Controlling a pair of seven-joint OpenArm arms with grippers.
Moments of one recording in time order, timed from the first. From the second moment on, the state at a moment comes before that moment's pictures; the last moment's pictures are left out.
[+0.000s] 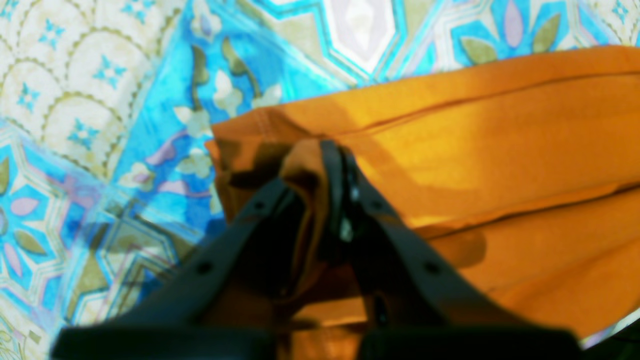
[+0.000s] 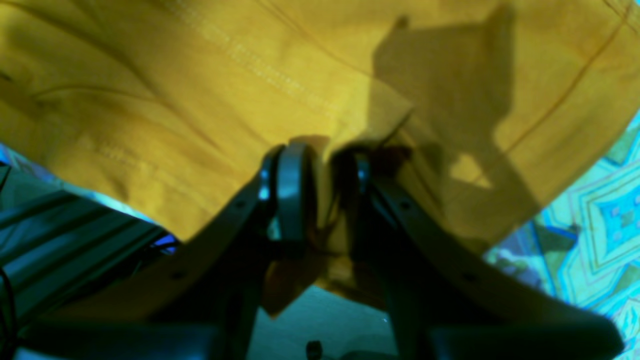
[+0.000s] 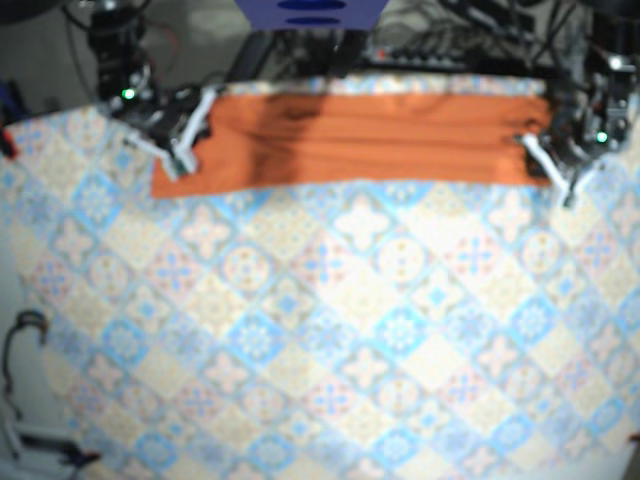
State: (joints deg) left arm 15.4 -37.9 -2.0 71.4 -31.5 -23.1 32.4; right arm -23.2 15.7 0.5 94.9 13.3 23.7 -45.6
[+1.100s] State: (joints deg) left arm 16.0 -38.7 -5.1 71.2 -30.9 -23.3 34.4; right arm -23.2 15.7 0.3 94.9 13.3 23.8 -45.7
